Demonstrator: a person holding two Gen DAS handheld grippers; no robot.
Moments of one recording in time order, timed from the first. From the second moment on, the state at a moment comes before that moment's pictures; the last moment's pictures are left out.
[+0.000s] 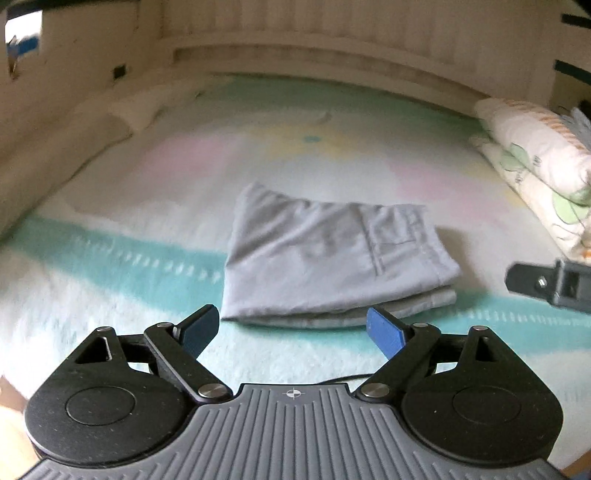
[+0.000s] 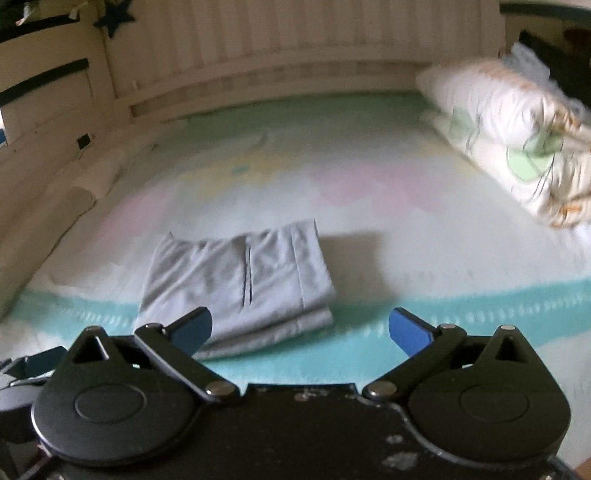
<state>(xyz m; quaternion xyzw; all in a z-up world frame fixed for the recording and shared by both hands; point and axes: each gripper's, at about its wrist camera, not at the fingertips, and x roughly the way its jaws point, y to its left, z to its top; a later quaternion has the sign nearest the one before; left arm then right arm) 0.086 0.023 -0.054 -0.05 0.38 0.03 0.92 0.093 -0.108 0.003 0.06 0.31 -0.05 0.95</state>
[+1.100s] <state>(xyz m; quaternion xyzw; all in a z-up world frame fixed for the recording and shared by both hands) 0.096 0.032 -0.067 -0.02 0.40 0.05 0.91 0.111 -0.098 -0.023 0.05 0.38 -0.05 0.92</state>
